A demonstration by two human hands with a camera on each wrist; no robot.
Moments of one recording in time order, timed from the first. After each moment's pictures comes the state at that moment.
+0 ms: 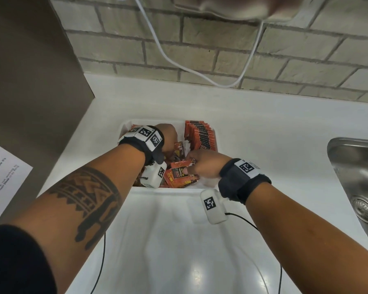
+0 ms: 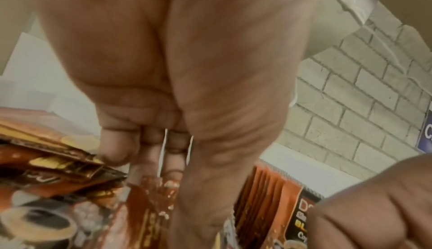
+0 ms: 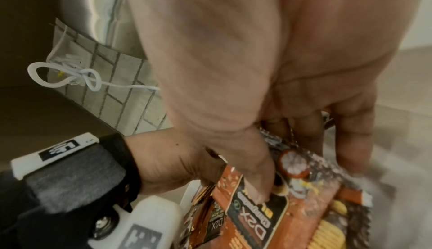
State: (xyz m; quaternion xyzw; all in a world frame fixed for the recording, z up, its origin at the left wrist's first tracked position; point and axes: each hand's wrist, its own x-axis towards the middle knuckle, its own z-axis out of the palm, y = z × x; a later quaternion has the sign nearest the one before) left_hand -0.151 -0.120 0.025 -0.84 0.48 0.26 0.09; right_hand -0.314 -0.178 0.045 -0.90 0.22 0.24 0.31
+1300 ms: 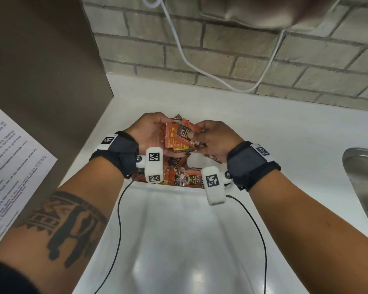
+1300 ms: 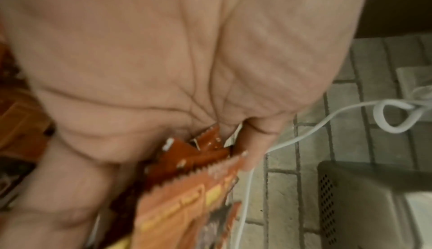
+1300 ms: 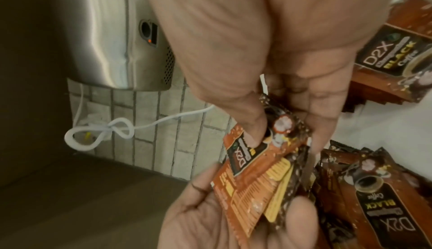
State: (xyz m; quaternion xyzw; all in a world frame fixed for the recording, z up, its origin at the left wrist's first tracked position) left_hand -0.140 -0.033 0.065 -0.52 0.09 0.62 -0.59; right_hand -0.275 -0.176 0.066 -0.67 0.33 -0.01 0.66
